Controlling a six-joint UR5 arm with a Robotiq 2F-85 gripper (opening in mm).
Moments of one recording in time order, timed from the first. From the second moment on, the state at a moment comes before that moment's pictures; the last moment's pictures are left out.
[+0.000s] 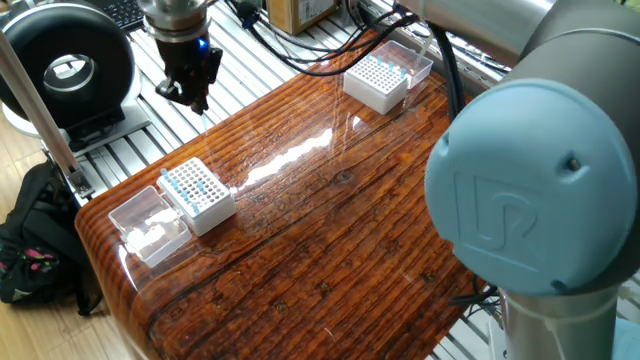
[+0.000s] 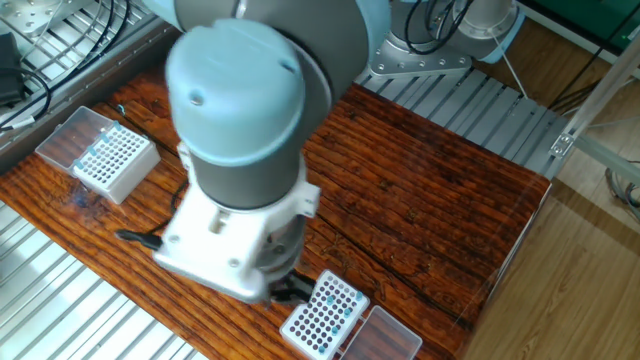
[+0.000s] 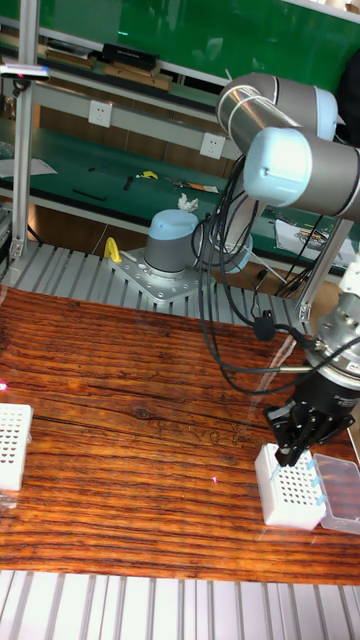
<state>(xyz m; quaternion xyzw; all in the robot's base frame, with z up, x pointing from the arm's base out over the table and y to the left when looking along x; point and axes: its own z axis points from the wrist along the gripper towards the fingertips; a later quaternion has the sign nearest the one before) 0.680 0.189 0.149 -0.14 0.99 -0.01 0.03</state>
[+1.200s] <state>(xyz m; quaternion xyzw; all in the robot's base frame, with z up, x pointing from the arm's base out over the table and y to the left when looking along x) 0.650 0.242 0.120 -0.09 0.99 0.00 0.04</state>
